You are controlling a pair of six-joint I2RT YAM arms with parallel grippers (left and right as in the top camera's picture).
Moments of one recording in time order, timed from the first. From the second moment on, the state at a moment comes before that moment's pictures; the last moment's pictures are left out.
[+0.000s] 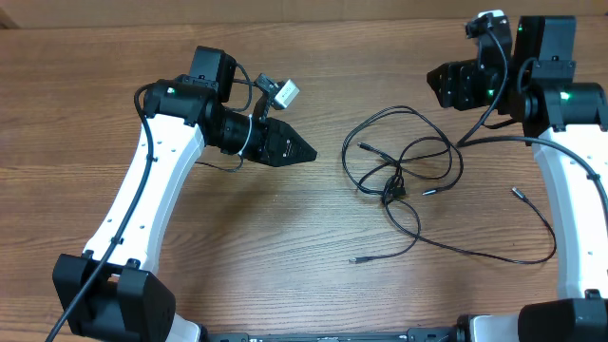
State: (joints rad) left arm -0.23 1.69 1.56 -1.20 1.04 0.11; right arm -0.02 1.57 1.58 -0.85 -0.28 -0.06
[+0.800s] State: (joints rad) left arm -0.26 1.69 1.56 -1.20 1.04 0.08; right arm 0.28 1.60 1.09 -0.61 -0.25 -0.09
